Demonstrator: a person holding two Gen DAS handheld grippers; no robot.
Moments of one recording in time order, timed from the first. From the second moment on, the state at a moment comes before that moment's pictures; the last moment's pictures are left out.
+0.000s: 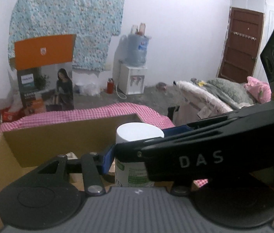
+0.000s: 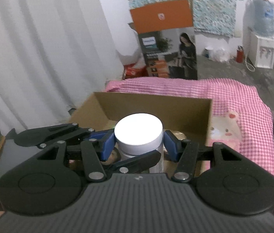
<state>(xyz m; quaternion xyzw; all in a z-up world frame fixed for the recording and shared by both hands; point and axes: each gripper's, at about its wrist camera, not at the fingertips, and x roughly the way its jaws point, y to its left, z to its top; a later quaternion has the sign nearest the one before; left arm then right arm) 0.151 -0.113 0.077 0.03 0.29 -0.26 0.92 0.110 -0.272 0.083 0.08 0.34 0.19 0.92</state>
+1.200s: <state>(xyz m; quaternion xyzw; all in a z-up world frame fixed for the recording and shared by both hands) 0.160 -0.129 0.062 0.01 0.30 -0.28 0.91 0.149 -0.297 0.046 0.11 0.31 0.18 0.93</state>
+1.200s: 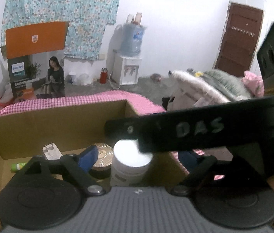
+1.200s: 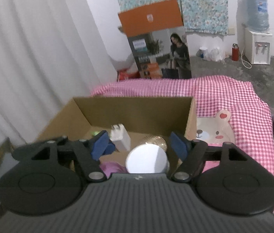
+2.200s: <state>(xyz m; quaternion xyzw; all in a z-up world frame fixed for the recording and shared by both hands) 0.041 0.013 0.085 -0.01 0.31 -0.22 0.93 -0.051 -0.219 0.107 0.02 0.23 0.10 0.97</state>
